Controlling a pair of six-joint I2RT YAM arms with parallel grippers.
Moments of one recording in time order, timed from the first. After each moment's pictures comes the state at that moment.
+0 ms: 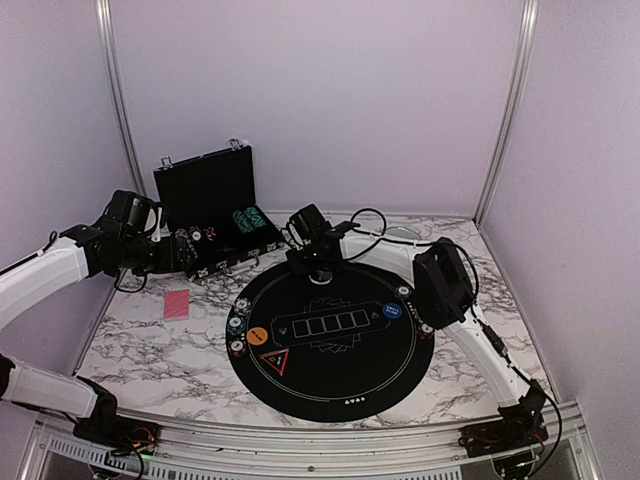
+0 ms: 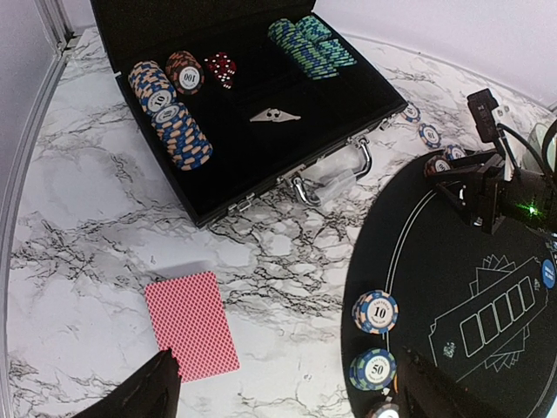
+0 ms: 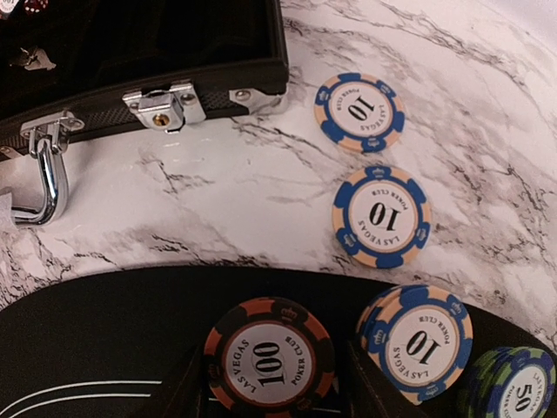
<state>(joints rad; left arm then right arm) -0.33 1.21 0.94 -0.52 -0.04 -0.34 0.74 2.67 2.36 -0.54 0.12 0.24</state>
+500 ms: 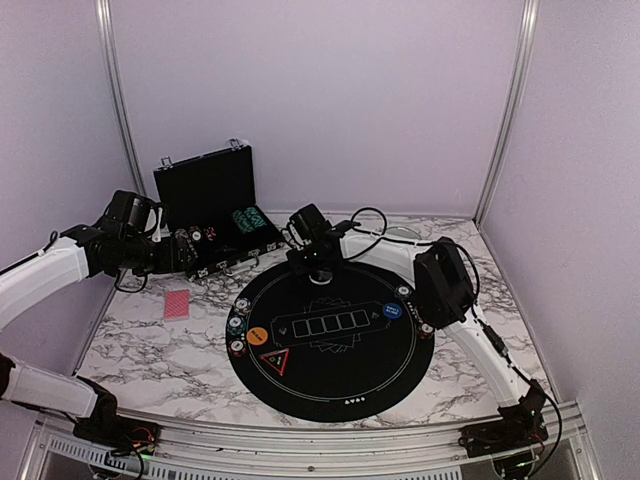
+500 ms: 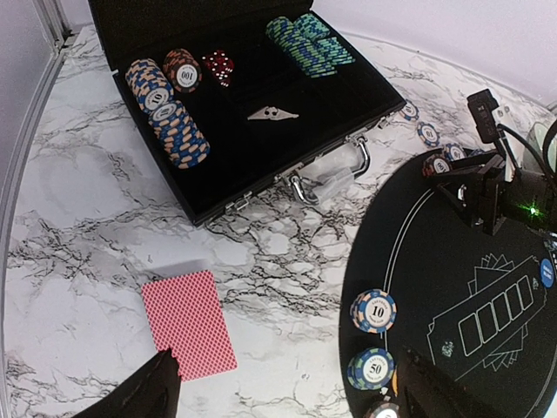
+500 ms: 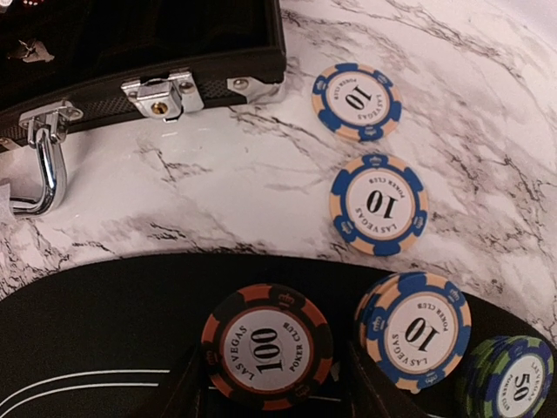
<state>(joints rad) -0.33 1.21 0.94 -0.52 -0.04 -0.34 0.75 2.66 2.36 -0.57 0.13 0.23</state>
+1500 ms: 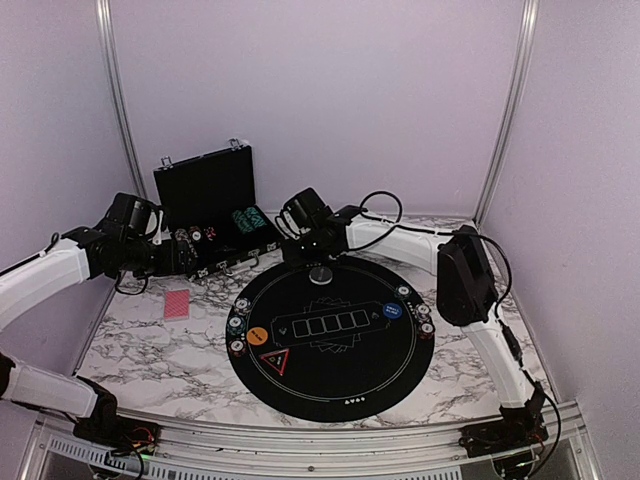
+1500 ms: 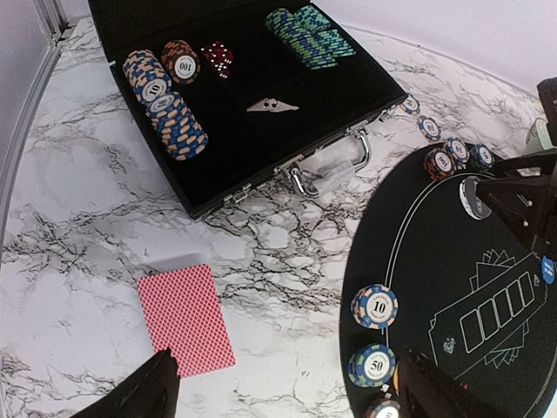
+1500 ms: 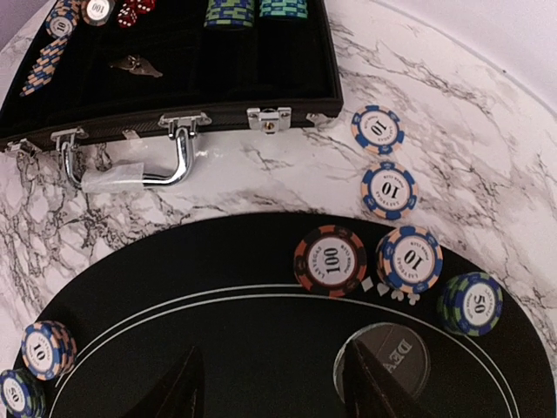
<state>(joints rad) -0.33 1.22 0.93 -0.52 -0.03 -0.34 0.82 2.44 2.19 -0.59 0.14 0.24</state>
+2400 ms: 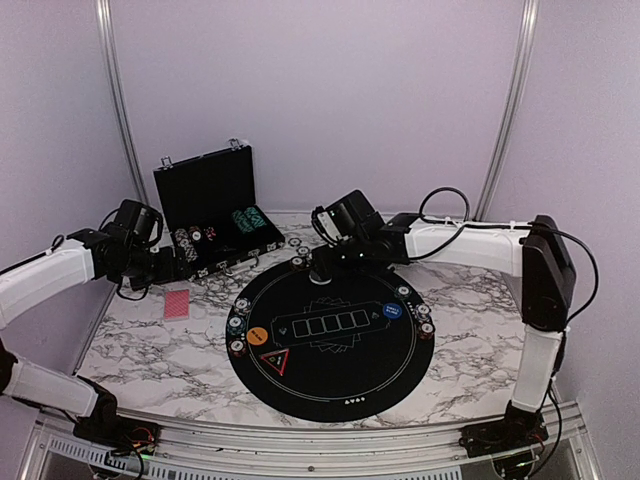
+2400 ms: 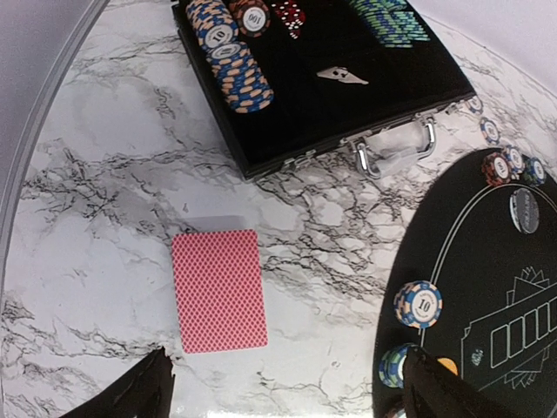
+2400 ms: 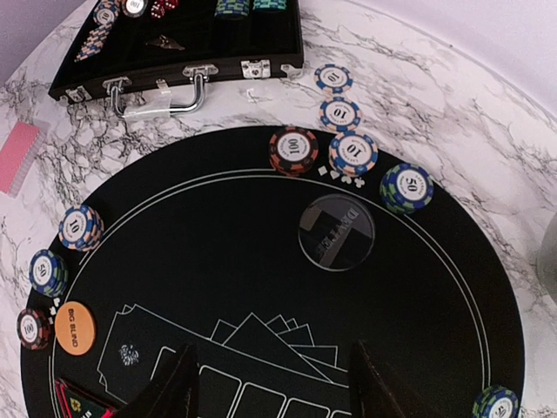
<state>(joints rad) -0.32 1.24 0.91 -0.57 -0.11 -0.46 0.83 1.93 1.54 -0.39 0.14 0.24</state>
